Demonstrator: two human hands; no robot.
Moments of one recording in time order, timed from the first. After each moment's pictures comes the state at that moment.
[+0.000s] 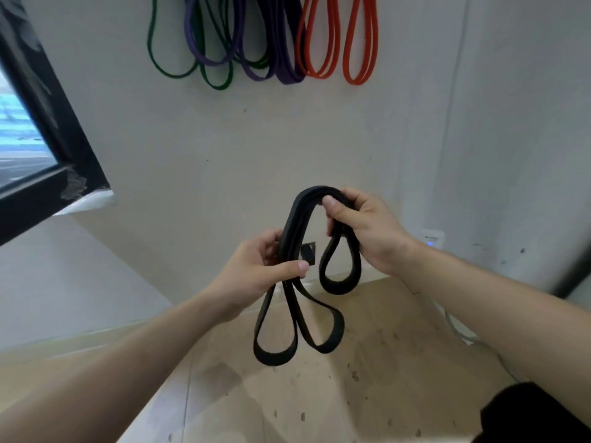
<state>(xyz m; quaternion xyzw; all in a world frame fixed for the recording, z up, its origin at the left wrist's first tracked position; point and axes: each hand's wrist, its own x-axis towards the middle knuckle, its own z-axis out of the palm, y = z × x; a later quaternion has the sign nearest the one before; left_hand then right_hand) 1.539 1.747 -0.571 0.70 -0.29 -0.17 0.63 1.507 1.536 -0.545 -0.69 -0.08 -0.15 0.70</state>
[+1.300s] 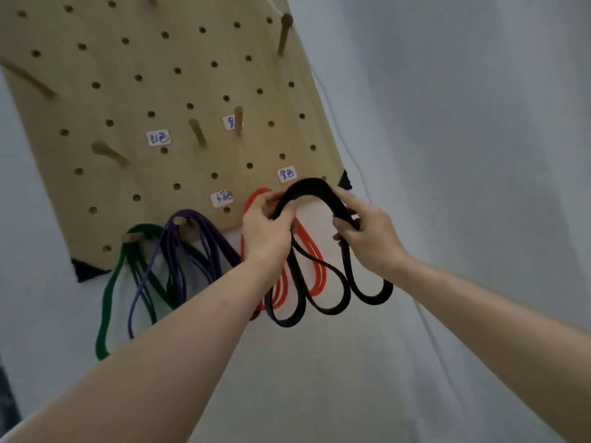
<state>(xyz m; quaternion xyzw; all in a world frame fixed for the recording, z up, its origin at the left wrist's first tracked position) 1.681 1.493 -0.258 0.65 -0.34 0.25 0.63 1.616 1.346 -0.311 -0.71 -0.09 -0.52 0.46</state>
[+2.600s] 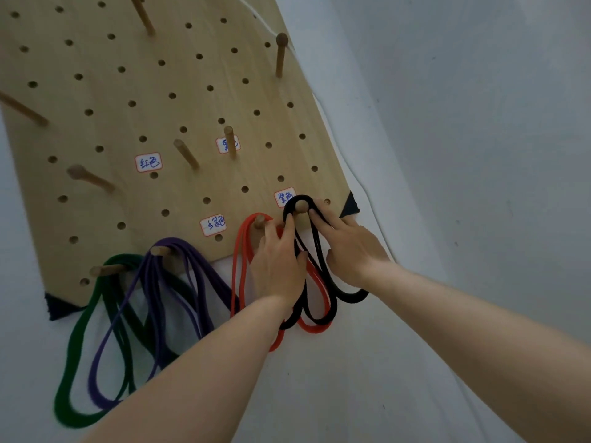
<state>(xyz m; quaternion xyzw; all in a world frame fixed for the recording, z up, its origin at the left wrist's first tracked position) 1.782 1.448 -0.274 0.77 -0.34 0.52 0.17 1.720 1.301 -0.288 -0.87 0.00 -0.49 0.08</state>
